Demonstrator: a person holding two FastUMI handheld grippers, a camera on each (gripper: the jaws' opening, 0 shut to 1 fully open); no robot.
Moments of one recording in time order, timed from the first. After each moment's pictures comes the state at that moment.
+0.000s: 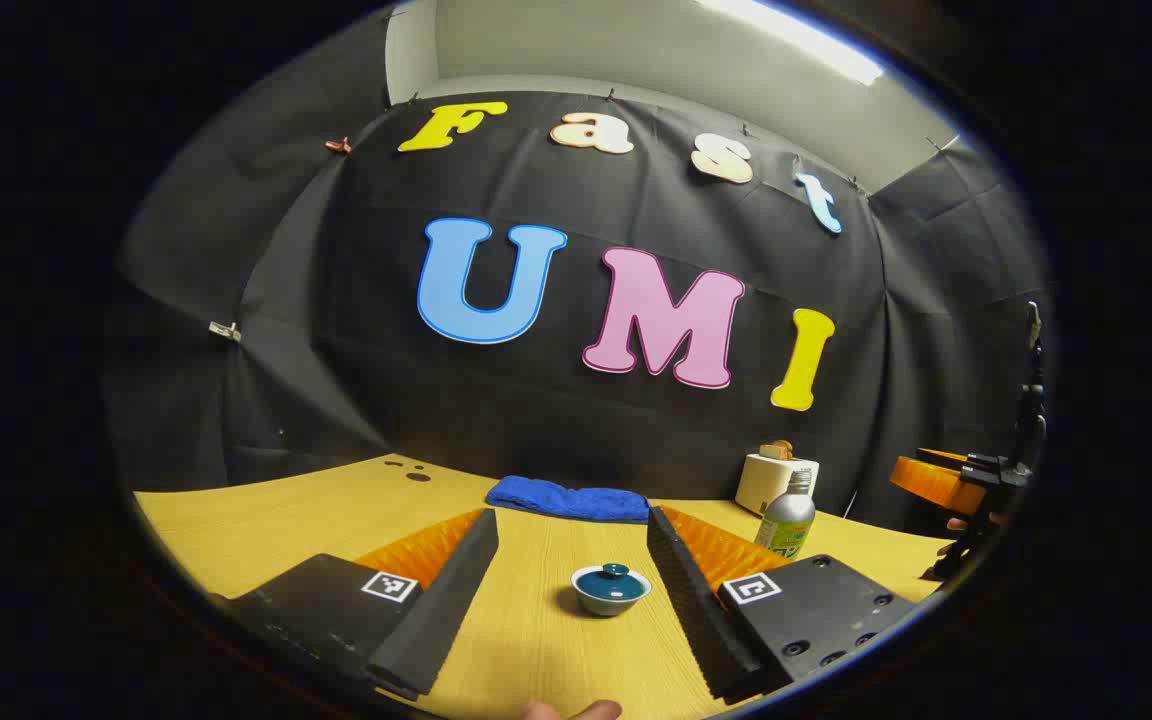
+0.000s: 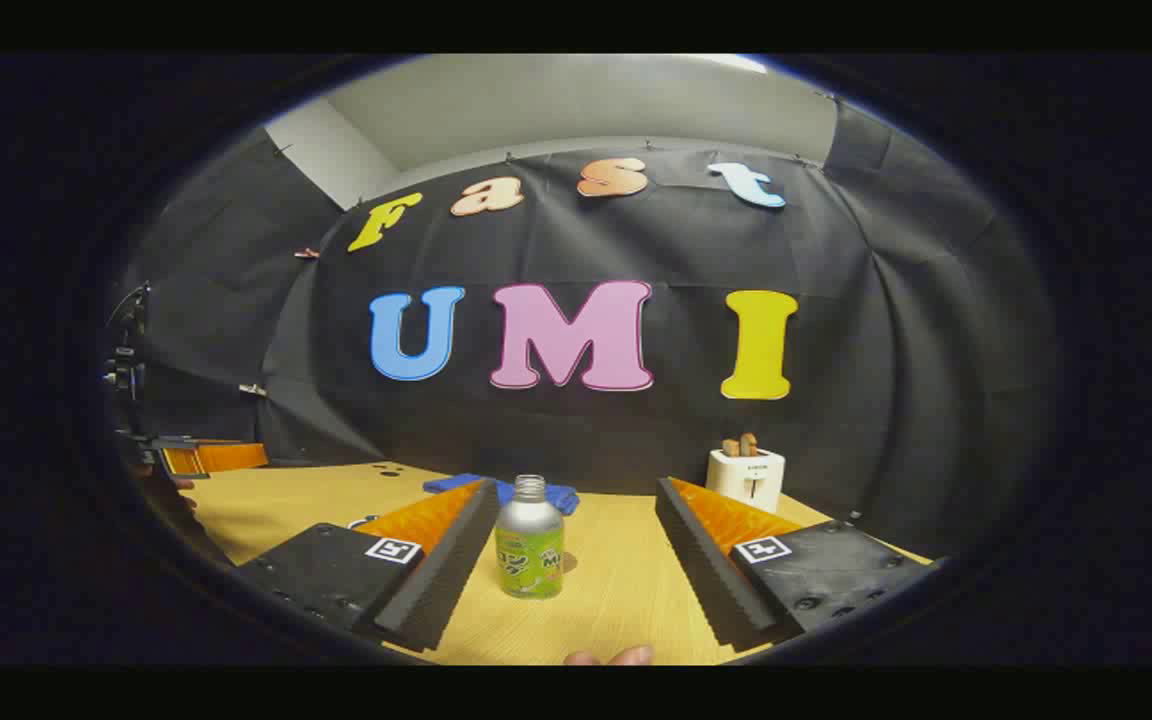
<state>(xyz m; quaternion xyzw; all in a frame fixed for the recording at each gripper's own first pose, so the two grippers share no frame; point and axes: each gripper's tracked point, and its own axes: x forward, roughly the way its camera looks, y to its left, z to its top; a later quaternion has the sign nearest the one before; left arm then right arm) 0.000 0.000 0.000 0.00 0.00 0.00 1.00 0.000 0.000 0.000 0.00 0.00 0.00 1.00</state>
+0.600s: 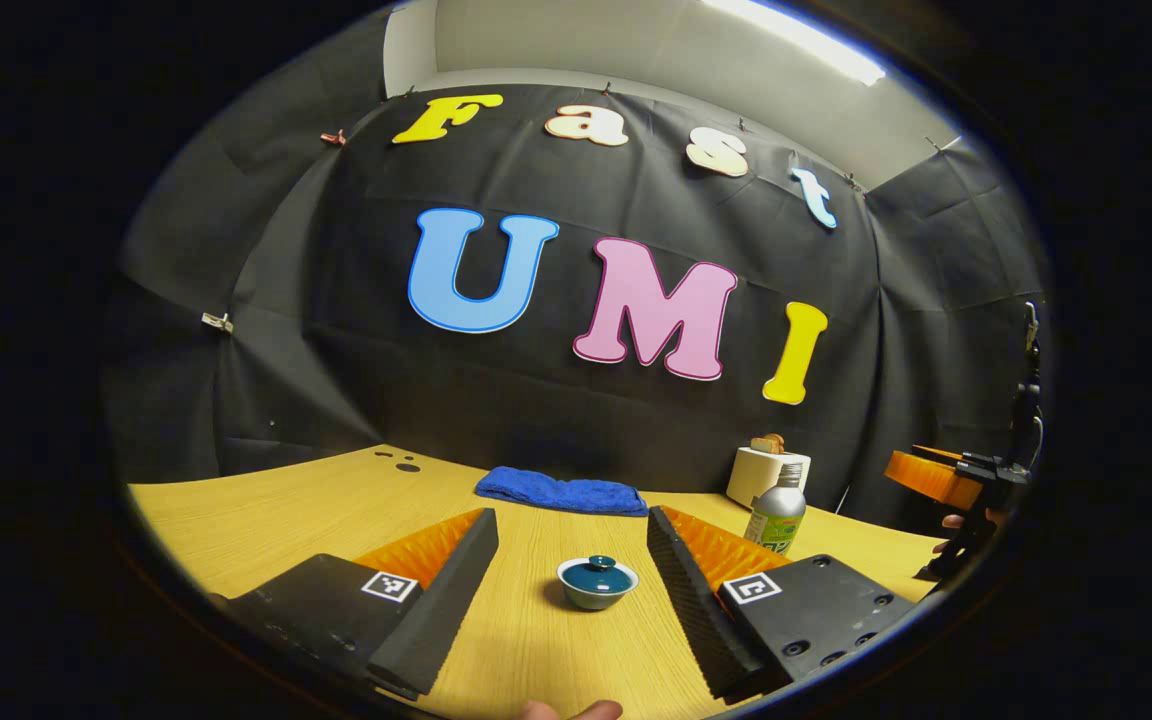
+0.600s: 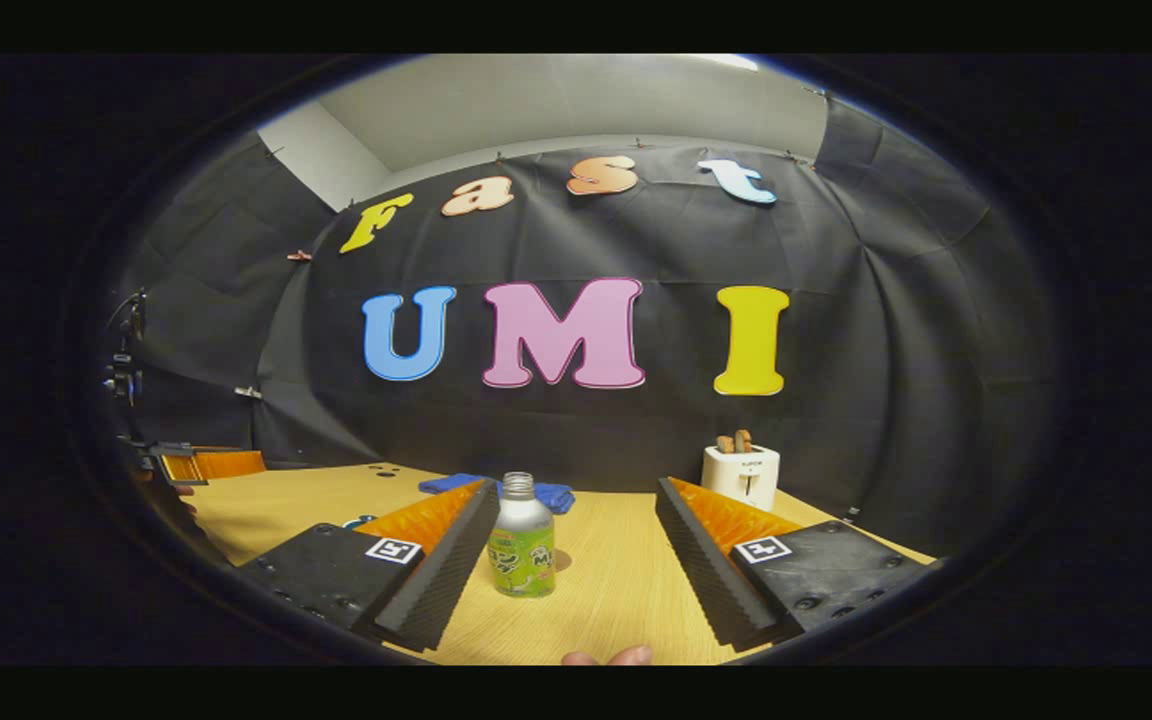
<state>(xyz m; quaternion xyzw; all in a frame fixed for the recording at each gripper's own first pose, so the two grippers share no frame) -0.003 0.001 -0.002 0.00 0.02 -0.01 1.00 -0.004 -0.015 0.001 0.01 0.00 -0.01 1.00</state>
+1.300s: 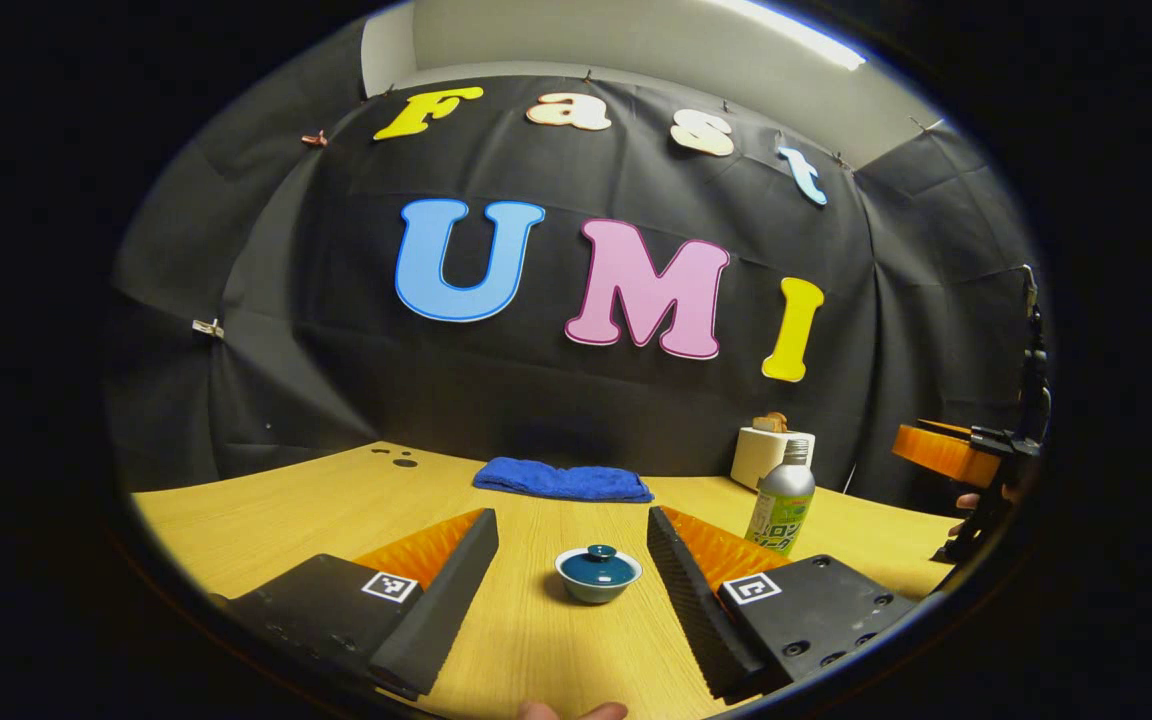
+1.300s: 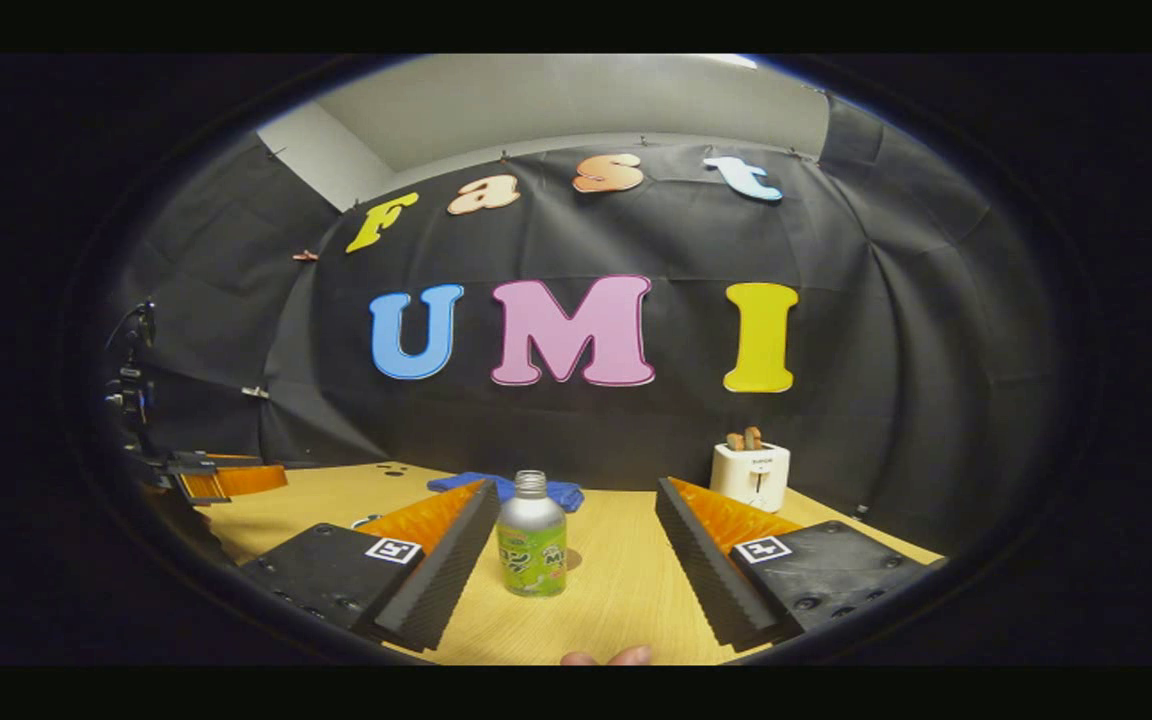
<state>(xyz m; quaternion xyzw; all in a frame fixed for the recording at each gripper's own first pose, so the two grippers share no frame) 0.011 -0.005 -0.024 0.02 0.04 -0.03 1.00 -0.002 0.001 -0.006 0.01 0.01 0.01 1.00</state>
